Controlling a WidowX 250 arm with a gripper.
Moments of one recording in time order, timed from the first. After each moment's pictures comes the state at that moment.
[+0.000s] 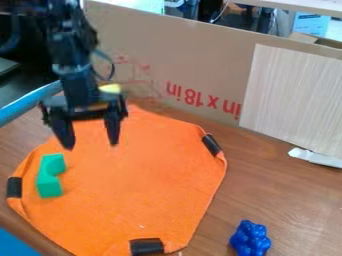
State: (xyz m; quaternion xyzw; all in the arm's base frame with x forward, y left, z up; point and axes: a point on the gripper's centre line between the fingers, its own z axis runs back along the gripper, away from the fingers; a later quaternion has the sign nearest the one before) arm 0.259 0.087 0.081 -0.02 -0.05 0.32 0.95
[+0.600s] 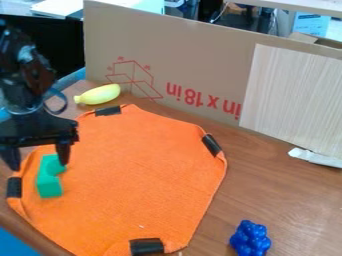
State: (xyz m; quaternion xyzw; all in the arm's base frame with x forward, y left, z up) arm 0.216 0.144 0.064 0.10 -0.14 0.40 0.90
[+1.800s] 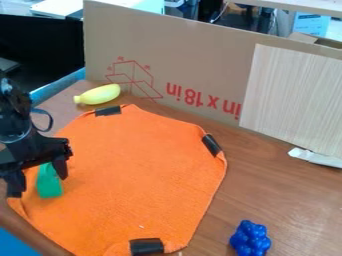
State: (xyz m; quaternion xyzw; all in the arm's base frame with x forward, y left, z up) arm 0.220 0.163 0.014 0.03 -0.16 0.43 0.89
